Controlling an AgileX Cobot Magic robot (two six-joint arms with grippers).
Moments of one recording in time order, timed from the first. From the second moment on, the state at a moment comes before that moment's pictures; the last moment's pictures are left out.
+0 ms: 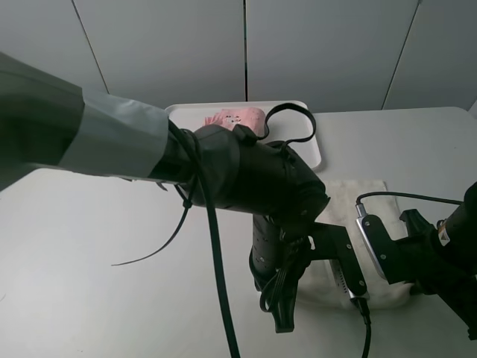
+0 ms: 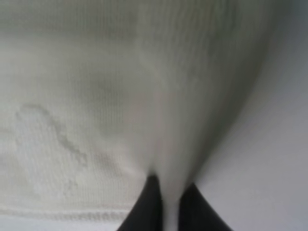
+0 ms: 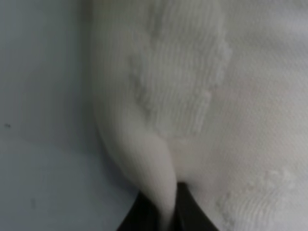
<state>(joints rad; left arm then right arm) -1.10 2.22 -1.45 0.06 0.84 0.35 0.30 1.64 -0.36 -0.23 0.36 -1.16</state>
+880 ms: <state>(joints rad) -1.10 2.16 -1.48 0.11 0.78 0.30 0.30 1.44 -0.34 -0.23 0.30 -0.96</state>
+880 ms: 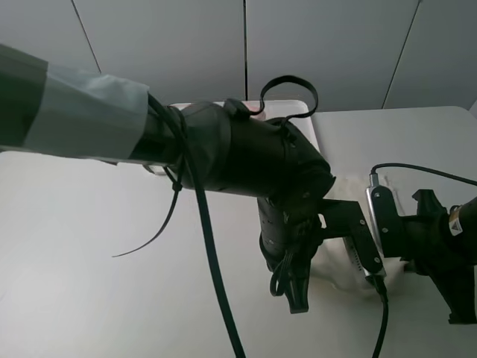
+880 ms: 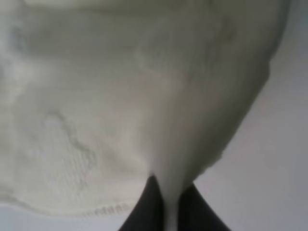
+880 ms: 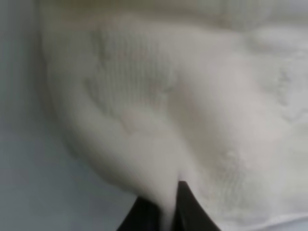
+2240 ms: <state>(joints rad) -0.88 2.10 -1.49 0.11 0.59 0.17 0.30 1.39 -0.49 -0.75 0.32 0.30</state>
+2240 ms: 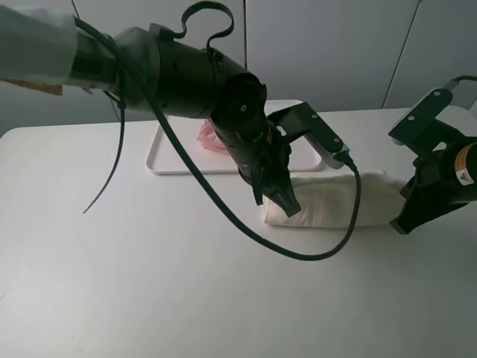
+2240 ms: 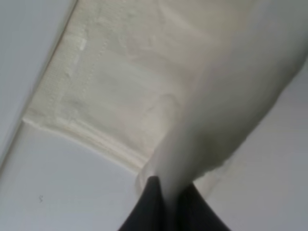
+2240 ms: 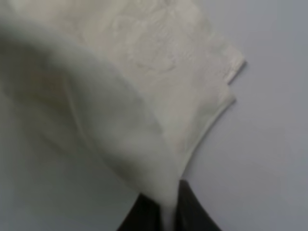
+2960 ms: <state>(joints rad) -0.81 2.12 -1.49 0.17 0.47 0.11 0.30 1.61 -0.59 -1.40 0.32 1.04</state>
